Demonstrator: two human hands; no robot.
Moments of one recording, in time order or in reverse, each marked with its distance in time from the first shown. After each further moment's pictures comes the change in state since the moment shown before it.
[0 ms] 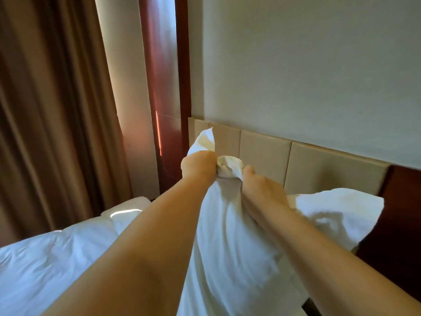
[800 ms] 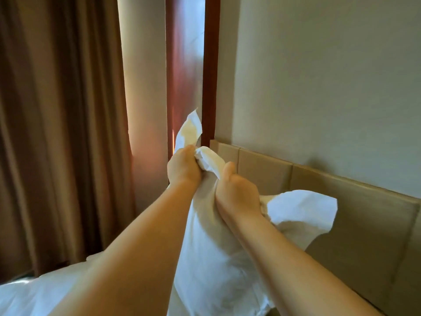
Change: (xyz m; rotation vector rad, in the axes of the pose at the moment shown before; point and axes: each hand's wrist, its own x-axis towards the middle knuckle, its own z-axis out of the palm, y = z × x) left_hand 0.284 -0.138 0.132 -0.848 0.406 -0.423; right_hand 0.328 -0.085 0.174 0.101 0.374 -0.156
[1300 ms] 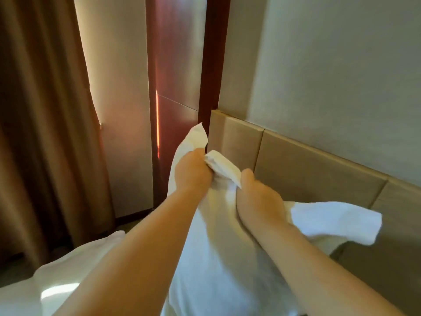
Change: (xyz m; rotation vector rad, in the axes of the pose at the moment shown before) left_hand 0.184 -0.151 0.199 0.198 -0.226 0.007; right_hand 0.138 0.086 0.222 -0.085 -0.310 0.067
